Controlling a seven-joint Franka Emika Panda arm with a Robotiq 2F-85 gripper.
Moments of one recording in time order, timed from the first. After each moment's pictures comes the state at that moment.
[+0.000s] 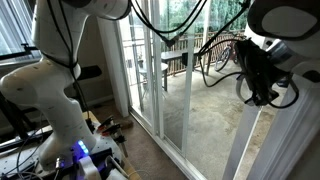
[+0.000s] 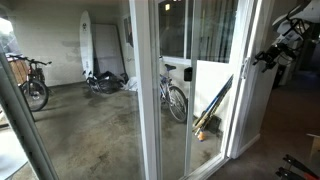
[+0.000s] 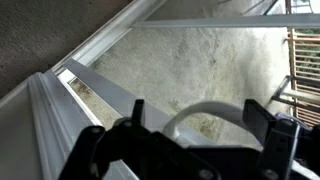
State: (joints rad) arm -0.73 0.55 -0.31 -1.39 0.73 1.62 -0.45
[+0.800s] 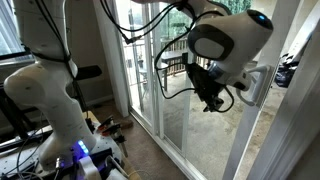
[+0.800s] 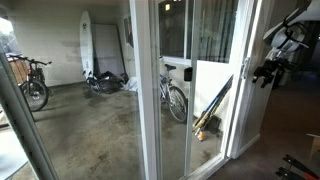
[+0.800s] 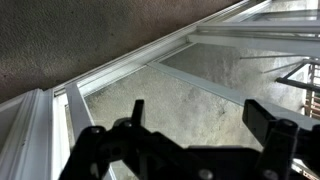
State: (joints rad) arm -0.58 0.25 -0.25 -1.99 0.54 1.94 -0.65
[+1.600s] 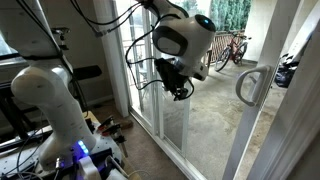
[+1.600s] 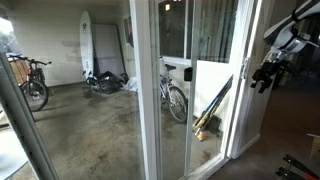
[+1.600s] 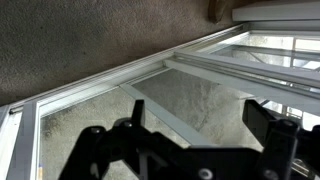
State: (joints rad) arm -0.39 -0.03 -0.27 -2.34 0.54 2.02 -0.64
